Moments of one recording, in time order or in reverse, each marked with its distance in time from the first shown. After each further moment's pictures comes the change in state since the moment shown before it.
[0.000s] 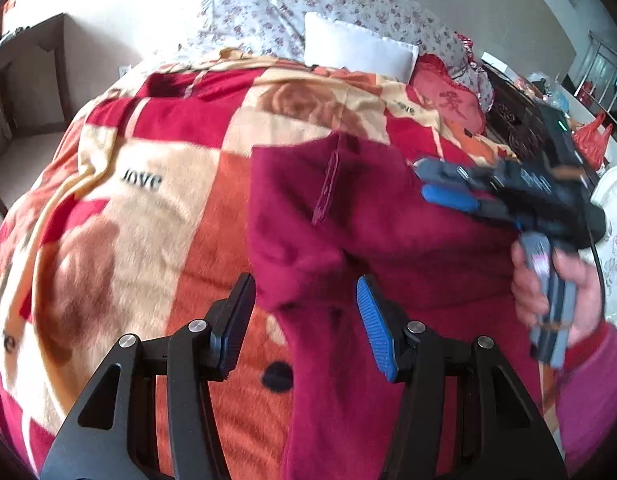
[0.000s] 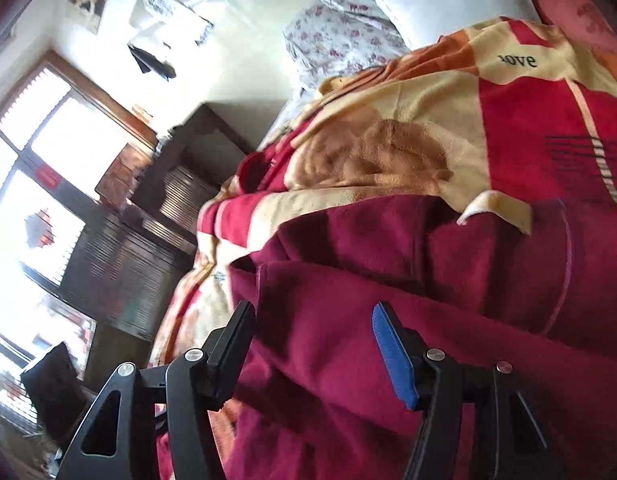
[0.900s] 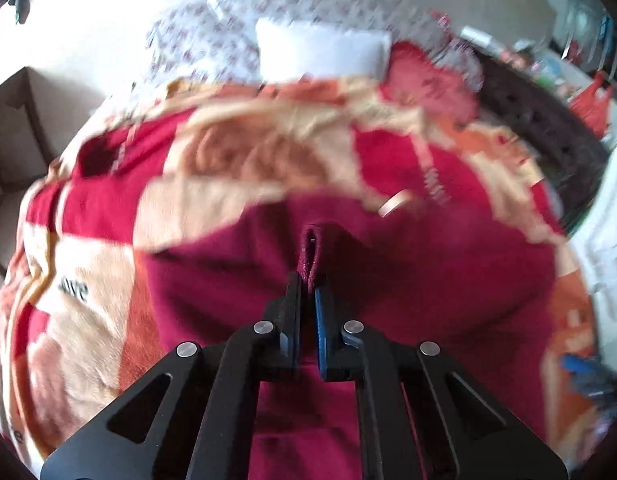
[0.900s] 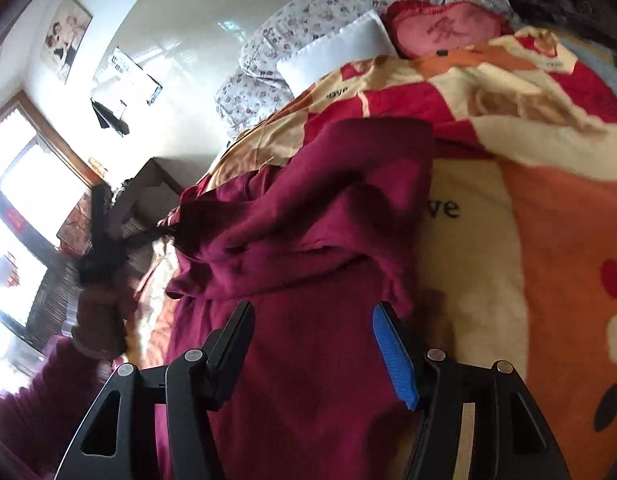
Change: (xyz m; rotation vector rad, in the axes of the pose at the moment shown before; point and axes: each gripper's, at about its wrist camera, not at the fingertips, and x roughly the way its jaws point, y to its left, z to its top) left arm 0.051 -0.077 0.073 0.136 -0.017 0.010; right arm -0.197 -0.065 -0.150 0.091 -0.207 -0.255
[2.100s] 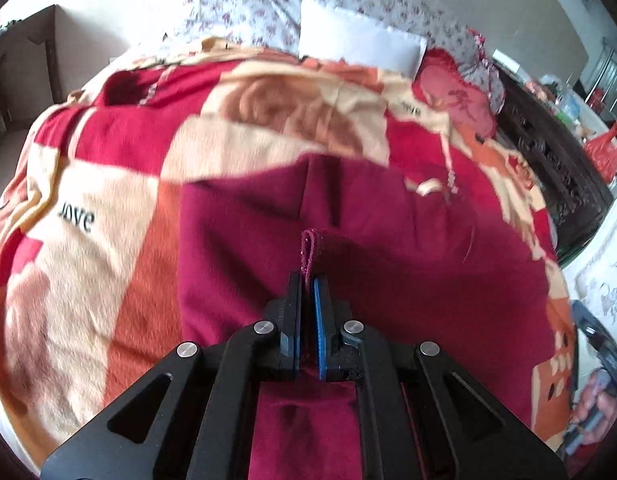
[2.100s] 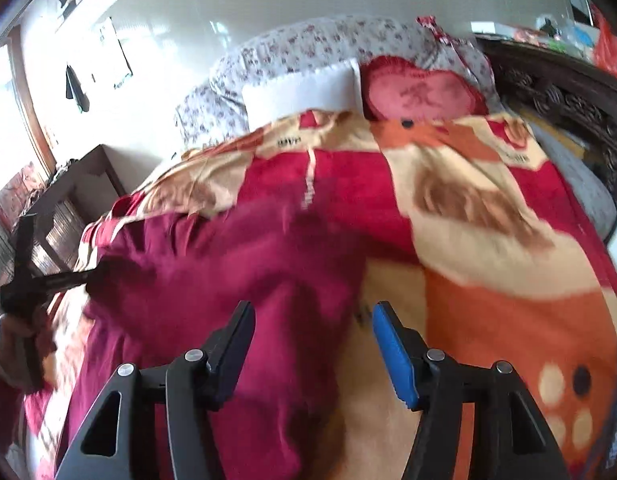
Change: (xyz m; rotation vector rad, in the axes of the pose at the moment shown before) left arm 0.016 0.045 -0.030 -0.184 0.051 -0.016; right arm 0.008 -0.002 0.061 -0.168 -0.098 -0.289
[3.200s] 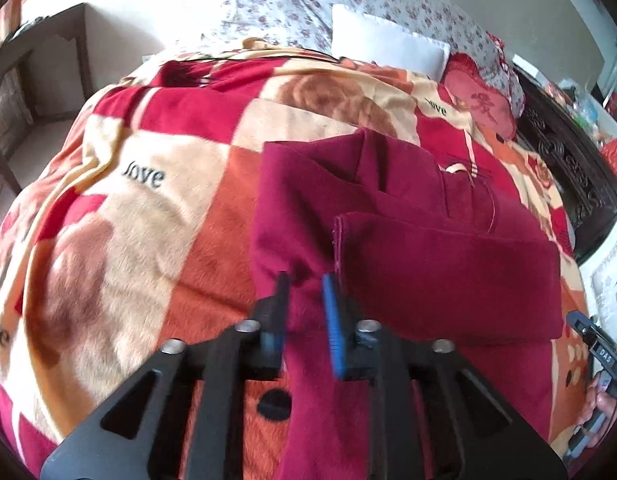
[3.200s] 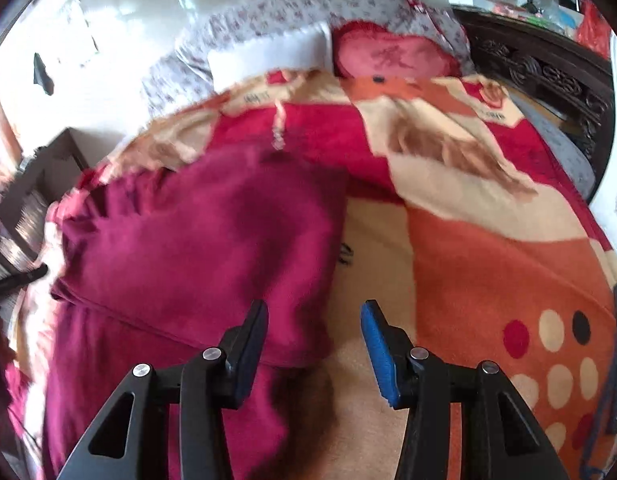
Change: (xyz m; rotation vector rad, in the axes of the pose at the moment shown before) left arm -0.035 0.030 -0.043 -0.040 -0.012 0.094; right arm 0.005 0.002 -0.038 0.033 0.100 -0.086
